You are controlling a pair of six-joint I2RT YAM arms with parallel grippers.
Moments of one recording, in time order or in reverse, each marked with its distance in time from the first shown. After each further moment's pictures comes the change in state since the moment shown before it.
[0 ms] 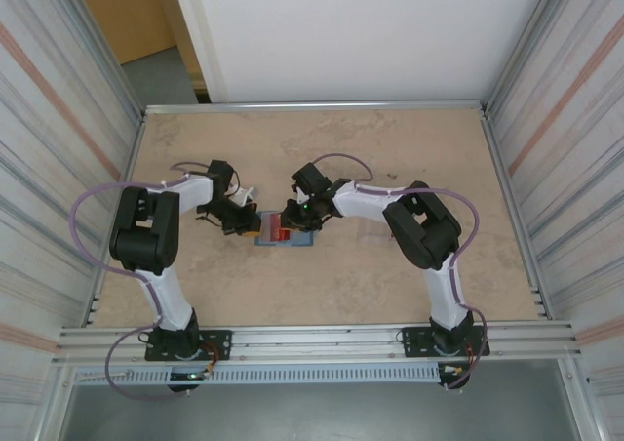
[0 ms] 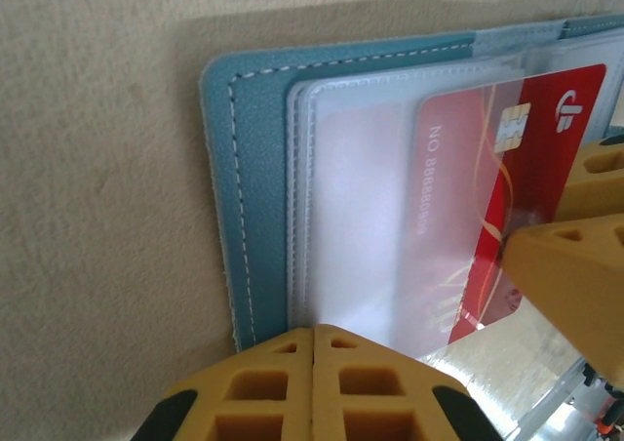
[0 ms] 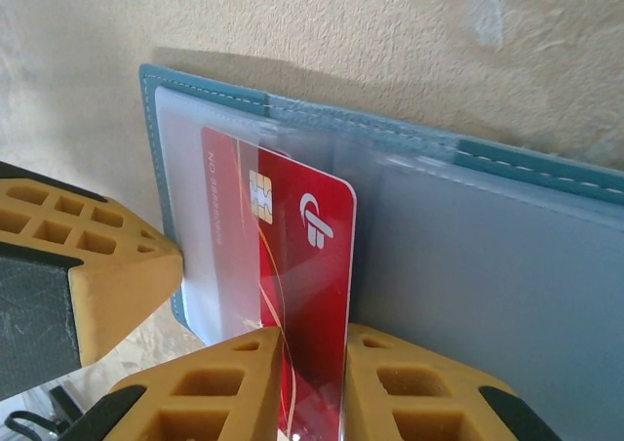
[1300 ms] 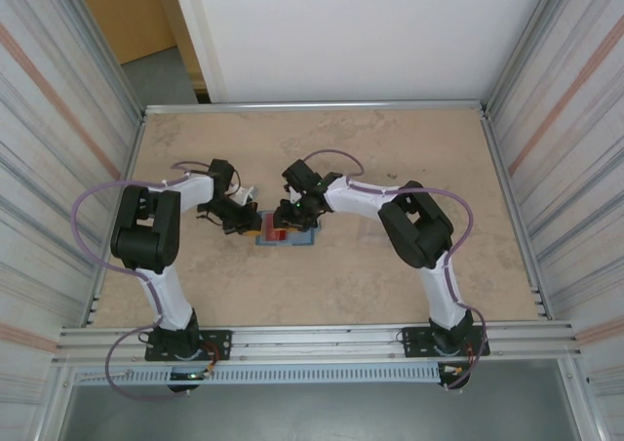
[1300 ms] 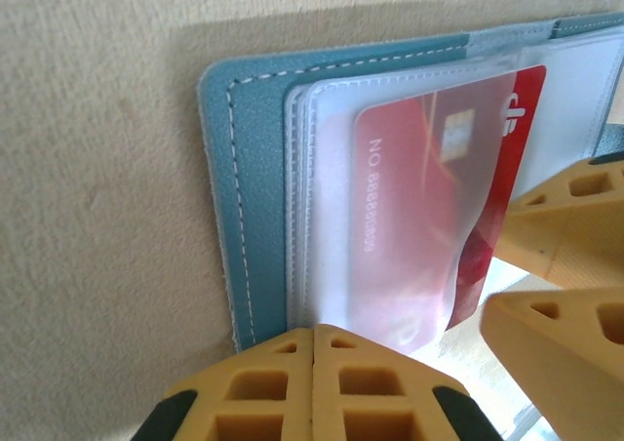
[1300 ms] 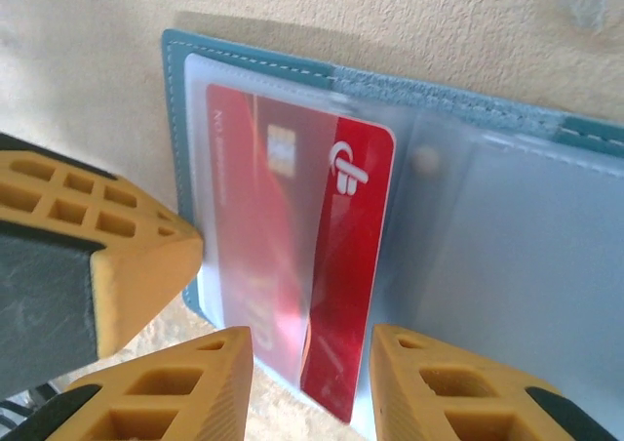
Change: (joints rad) left arm 0.000 0.011 0.016 -0.010 0.005 -0.002; right arm 0.020 0.034 0.125 -0.156 0.015 -0.055
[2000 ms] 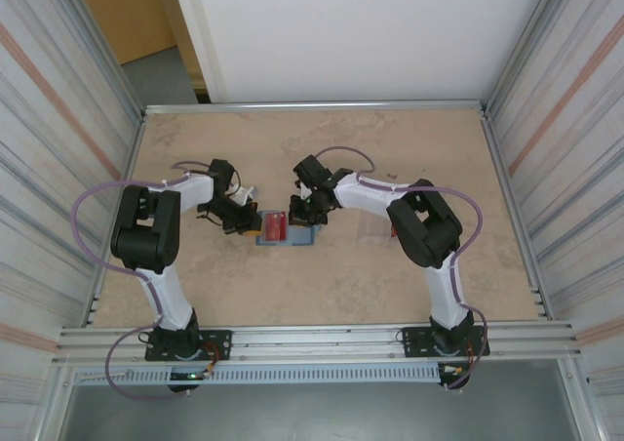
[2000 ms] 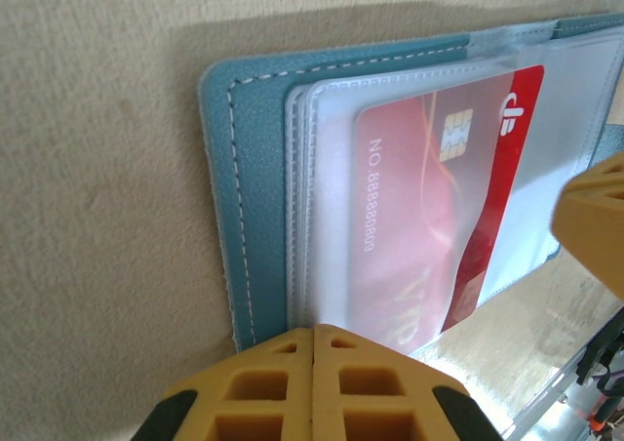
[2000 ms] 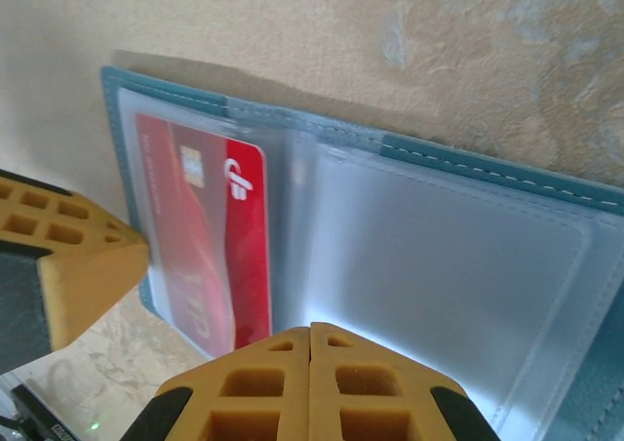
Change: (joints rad) left arm 0.000 0.000 0.000 0.000 0.000 0.000; right arm -0.047 -0.024 -0.043 -0.018 0.011 -0.024
